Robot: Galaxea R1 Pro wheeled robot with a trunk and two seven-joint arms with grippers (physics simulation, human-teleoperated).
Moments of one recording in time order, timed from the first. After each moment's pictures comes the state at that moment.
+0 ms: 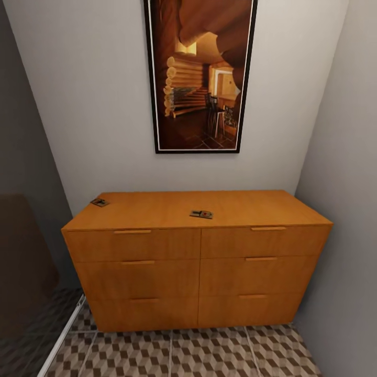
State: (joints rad) left arm -0.25 0.00 -0.16 -0.01 0.38 -0.02 0.02; right arm -0.13 -0.02 0.07 0.03 0.07 -0.08 -0.16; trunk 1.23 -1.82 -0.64
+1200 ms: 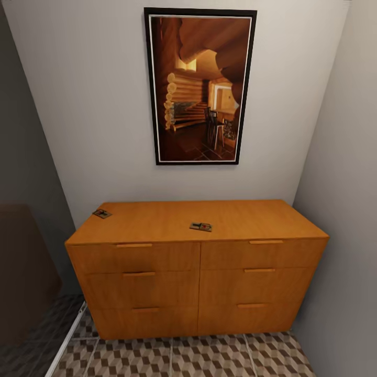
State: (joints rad) left arm -0.25 0.00 -0.16 -0.01 0.38 -0.02 0.01; right arm -0.13 -0.02 0.07 0.03 0.07 -0.08 -0.16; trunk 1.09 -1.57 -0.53
